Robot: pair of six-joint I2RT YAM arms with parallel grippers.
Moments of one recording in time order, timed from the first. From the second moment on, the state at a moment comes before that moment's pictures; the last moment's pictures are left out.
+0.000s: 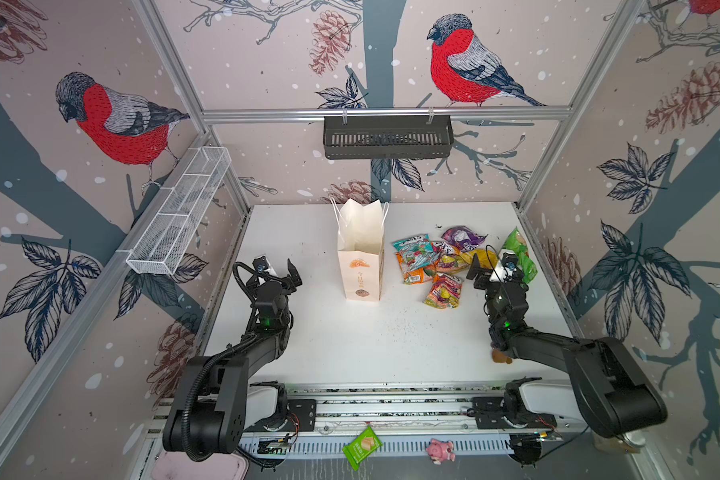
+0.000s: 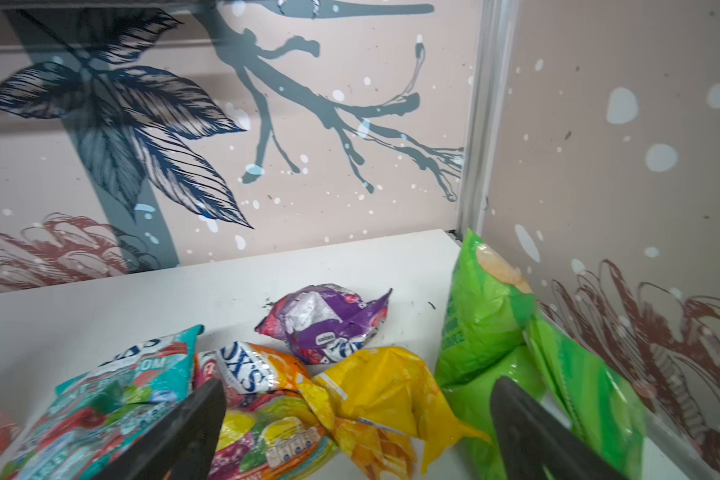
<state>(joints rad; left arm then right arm) -0.05 1.24 0.27 0.82 -0.31 -0.16 0.21 1.30 0.24 1.06 0.35 0.05</state>
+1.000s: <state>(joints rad) -0.04 1.56 0.18 1.26 -0.30 -0.06 0.07 1.19 0.14 1.07 0.34 0.05</state>
